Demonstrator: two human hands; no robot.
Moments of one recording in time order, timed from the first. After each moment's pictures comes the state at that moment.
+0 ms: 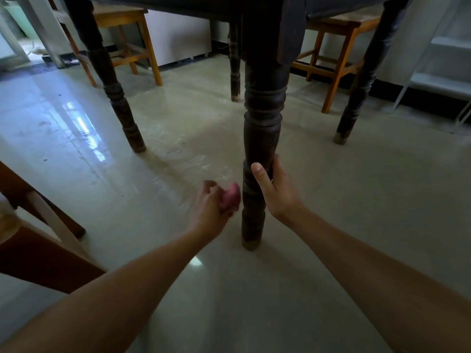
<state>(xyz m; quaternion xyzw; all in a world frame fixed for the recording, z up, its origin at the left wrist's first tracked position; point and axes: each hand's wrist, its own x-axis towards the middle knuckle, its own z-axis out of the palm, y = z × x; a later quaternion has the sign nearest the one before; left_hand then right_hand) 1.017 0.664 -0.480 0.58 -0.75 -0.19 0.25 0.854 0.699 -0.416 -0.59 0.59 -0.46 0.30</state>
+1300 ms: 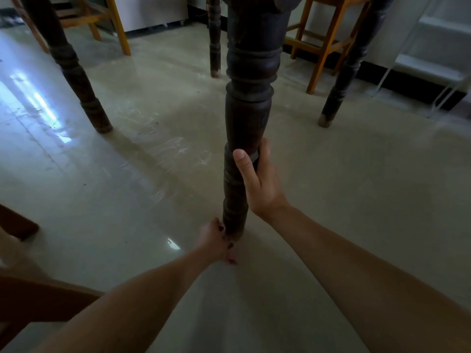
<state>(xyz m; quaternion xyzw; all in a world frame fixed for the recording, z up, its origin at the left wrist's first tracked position) 0.983 0.689 -0.567 0.60 -0.61 -0.49 0.17 0.856 0.691 -0.437 -0.58 0.58 -0.50 0.27</state>
